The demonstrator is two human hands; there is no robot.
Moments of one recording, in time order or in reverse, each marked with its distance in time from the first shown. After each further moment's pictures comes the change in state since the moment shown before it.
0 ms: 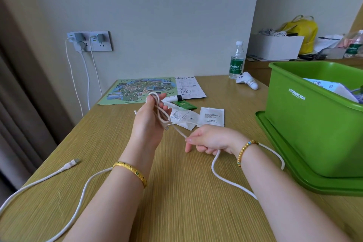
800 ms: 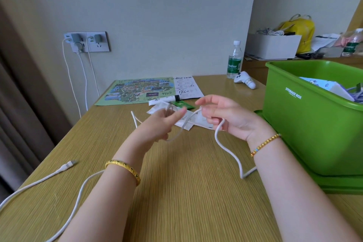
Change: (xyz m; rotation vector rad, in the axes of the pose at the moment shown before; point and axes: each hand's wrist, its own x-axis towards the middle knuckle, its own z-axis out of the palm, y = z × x) left_hand -0.007 -0.001 -0.007 1.151 -0.304 -0.015; right_hand -0.021 0.008 -0.040 0.661 0.123 -0.421
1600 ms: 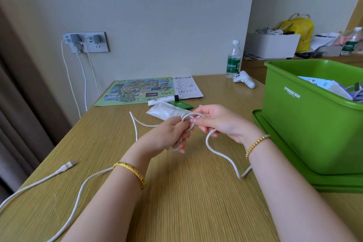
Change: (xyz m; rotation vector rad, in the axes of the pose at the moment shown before) left_hand -0.009 0.004 0.020 -0.177 -0.309 0.119; right_hand 0.007 0.010 0.012 -0.364 0.068 0.047
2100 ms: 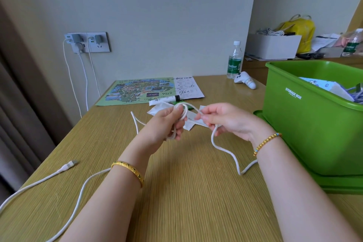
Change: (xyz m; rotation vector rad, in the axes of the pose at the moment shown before) left_hand 0.003 0.000 -0.011 -0.210 0.132 0.102; right_hand -0.005 -0.002 -0.013 0.003 -0.005 0.057
